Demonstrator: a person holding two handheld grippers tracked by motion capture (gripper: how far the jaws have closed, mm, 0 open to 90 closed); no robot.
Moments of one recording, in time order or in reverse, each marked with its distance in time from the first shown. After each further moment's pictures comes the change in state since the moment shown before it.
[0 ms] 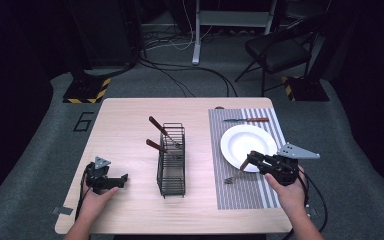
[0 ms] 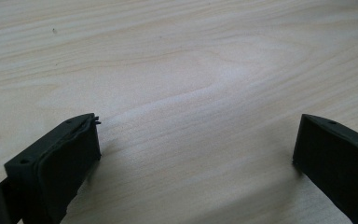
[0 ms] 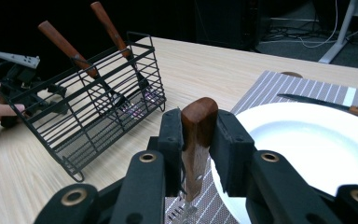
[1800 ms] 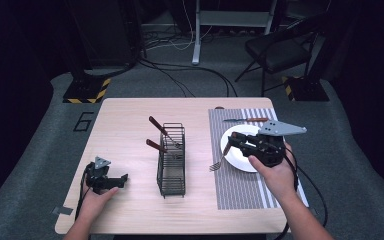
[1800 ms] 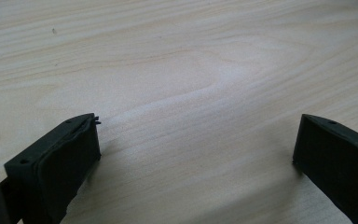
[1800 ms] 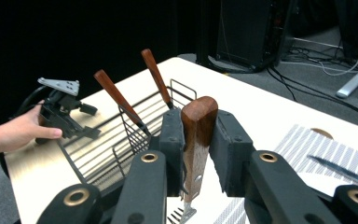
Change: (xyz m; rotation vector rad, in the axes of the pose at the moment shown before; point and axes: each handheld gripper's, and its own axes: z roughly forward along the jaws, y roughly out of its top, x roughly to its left) left arm 0.000 0.000 0.000 0.000 -0.001 0.001; right arm 0.054 0.086 0.015 0.005 0.066 -0.121
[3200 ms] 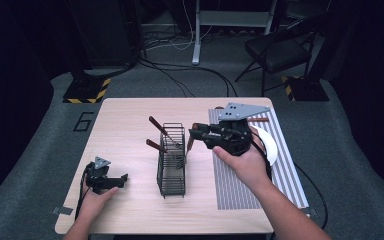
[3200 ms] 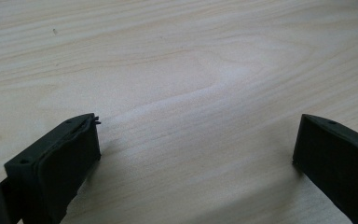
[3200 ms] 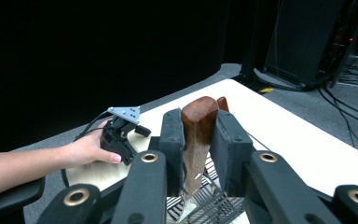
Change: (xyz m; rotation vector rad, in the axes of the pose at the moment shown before) left arm 0.001 0.000 0.000 0.003 -0.001 0.006; right arm 0.066 0.074 0.036 0.012 0.179 -0.070
